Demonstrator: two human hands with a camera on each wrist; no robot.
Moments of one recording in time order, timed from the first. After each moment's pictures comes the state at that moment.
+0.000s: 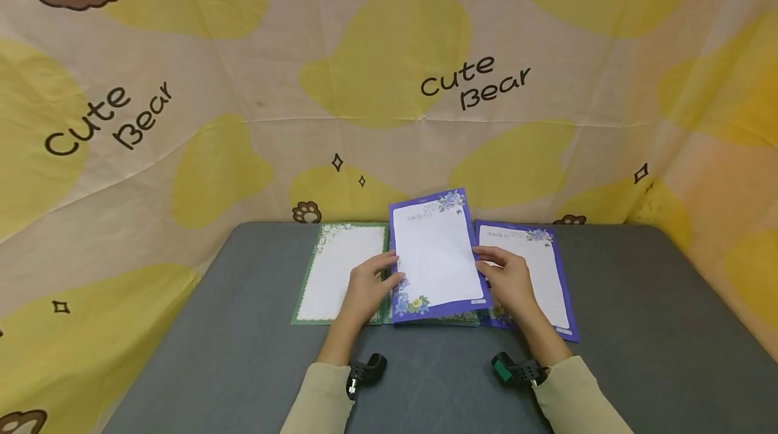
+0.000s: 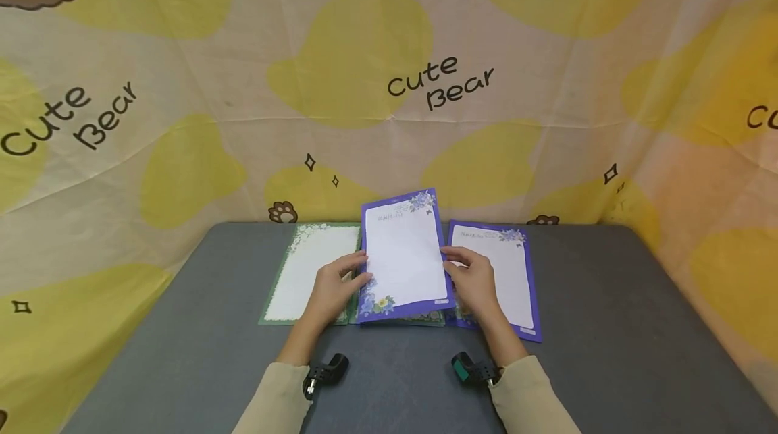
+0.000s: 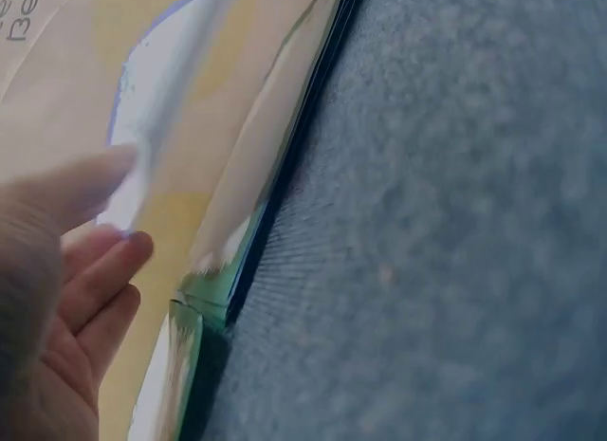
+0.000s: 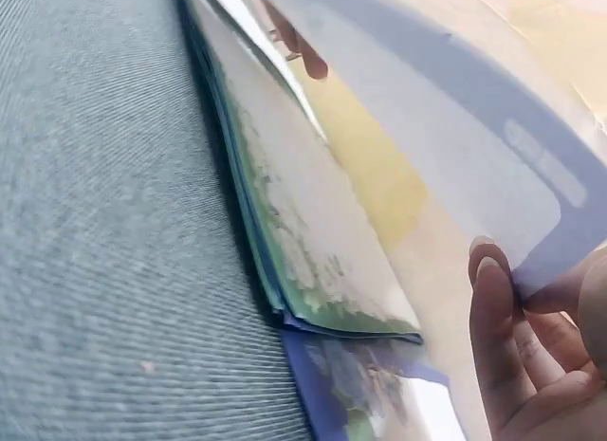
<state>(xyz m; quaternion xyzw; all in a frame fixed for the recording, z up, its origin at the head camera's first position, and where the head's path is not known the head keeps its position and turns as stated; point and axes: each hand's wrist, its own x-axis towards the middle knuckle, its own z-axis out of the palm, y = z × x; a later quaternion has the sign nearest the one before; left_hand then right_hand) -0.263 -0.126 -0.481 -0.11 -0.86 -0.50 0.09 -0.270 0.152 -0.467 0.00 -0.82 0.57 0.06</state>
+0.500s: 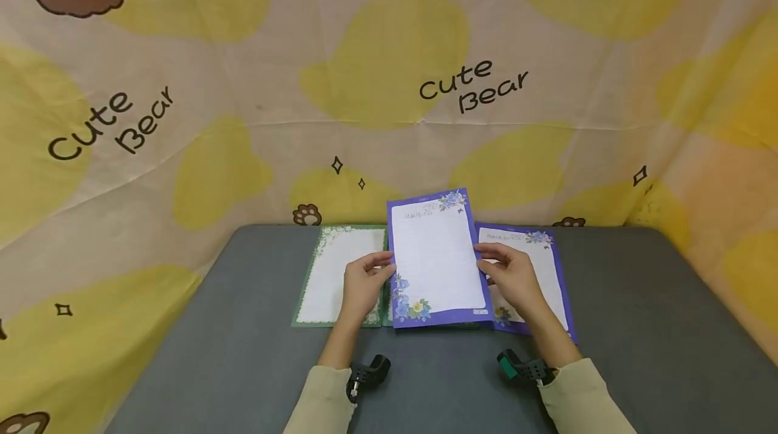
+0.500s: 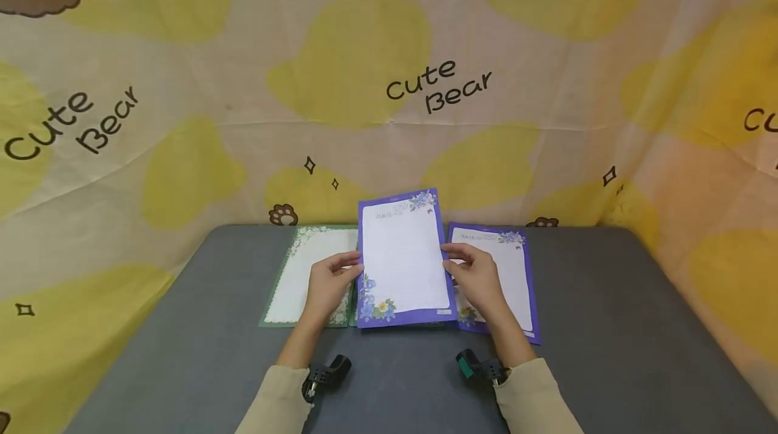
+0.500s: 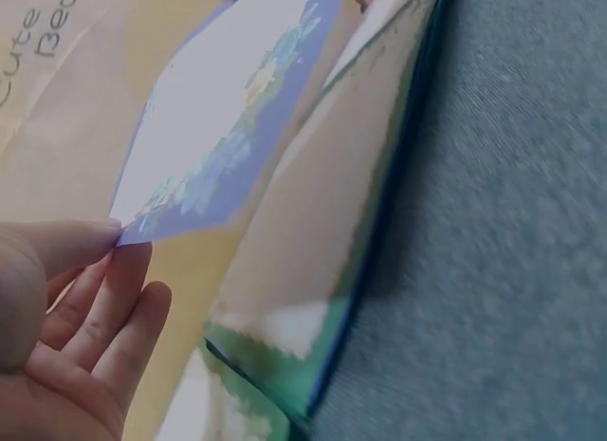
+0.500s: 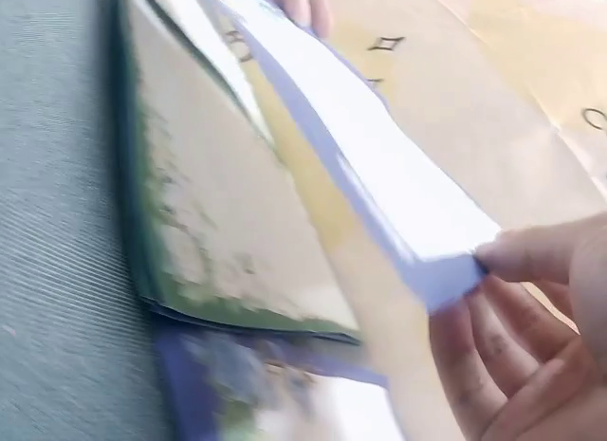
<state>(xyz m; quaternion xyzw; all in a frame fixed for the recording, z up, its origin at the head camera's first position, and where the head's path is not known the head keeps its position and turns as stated) -0.261 -0.119 -0.465 0.01 -0.77 -0.63 0.10 -0.266 0.164 -0.449 0.06 -0.82 0.57 0.04</state>
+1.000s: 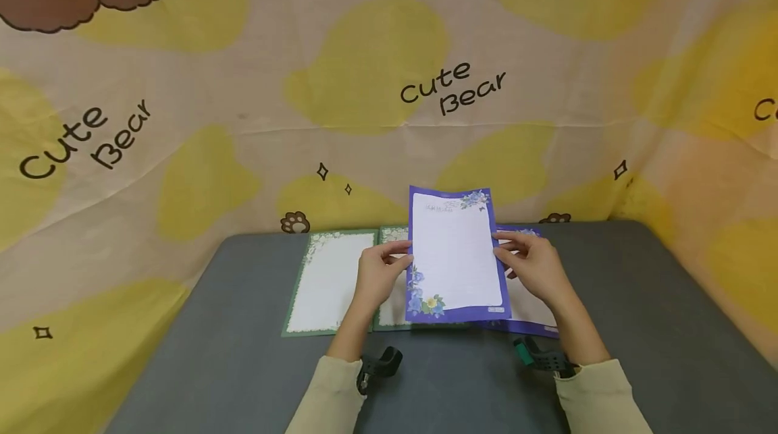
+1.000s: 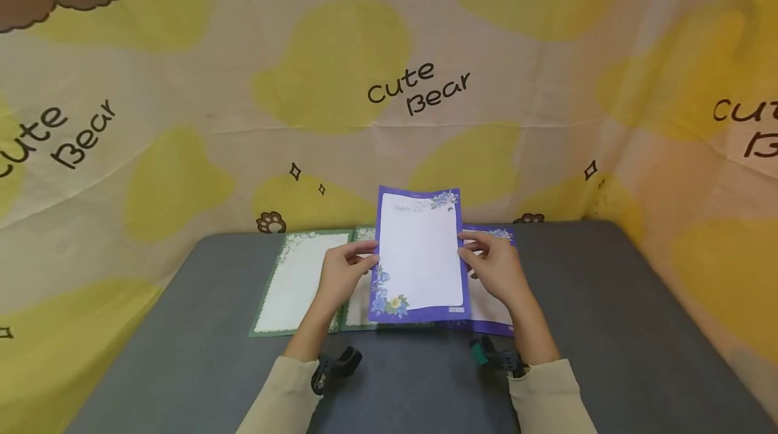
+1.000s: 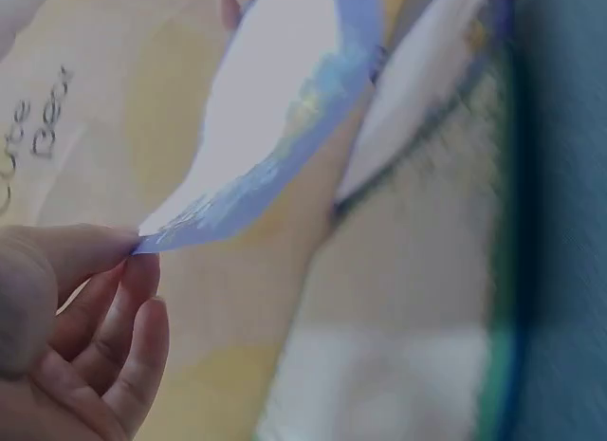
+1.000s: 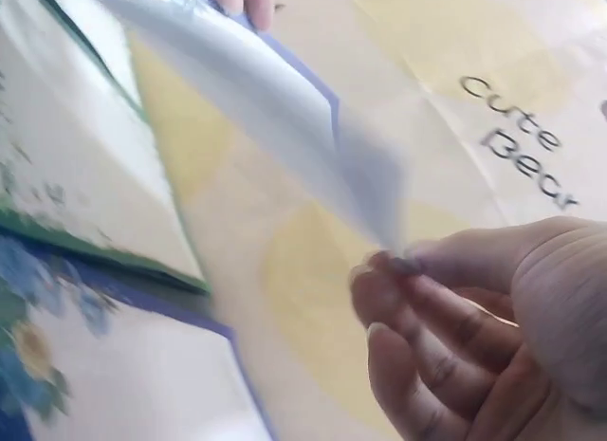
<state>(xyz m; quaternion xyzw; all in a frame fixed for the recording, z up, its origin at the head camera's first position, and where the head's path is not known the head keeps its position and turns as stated) -0.272 -0.074 -0.432 -0.06 -0.81 -0.58 0.08 -0.256 0.211 -0.406 0.07 -0.88 0.46 0.08</state>
